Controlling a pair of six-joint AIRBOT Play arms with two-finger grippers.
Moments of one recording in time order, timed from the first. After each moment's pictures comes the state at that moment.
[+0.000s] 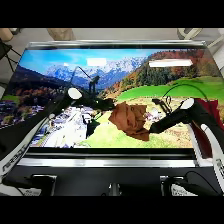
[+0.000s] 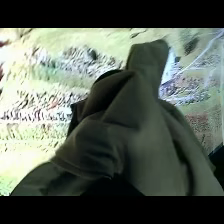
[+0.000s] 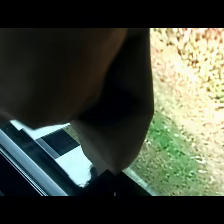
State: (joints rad) left arm -0.49 -1.61 1.33 0.70 -0.85 -1.40; right arm -0.07 -1.35 0.93 -1.01 1.35 0.81
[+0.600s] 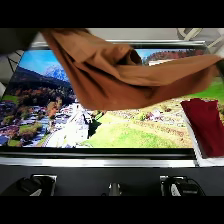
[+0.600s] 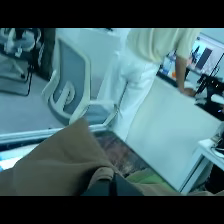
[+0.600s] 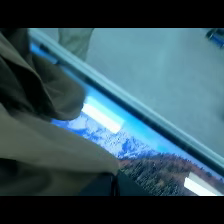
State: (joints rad) left arm -0.44 -0.89 1.59 1.08 -0.73 -1.54; right arm -0.07 -0.60 1.50 -1.04 1.16 0.90
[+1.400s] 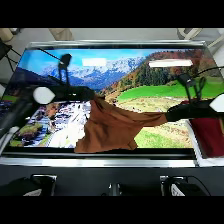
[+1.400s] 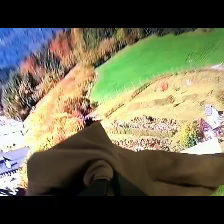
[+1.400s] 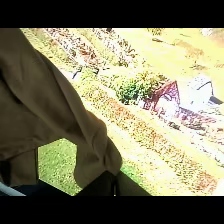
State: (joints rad) left arm -0.45 -1.30 1.22 1.16 -0.77 -1.64; right arm -0.07 -1.00 0.99 -1.21 1.22 1.04
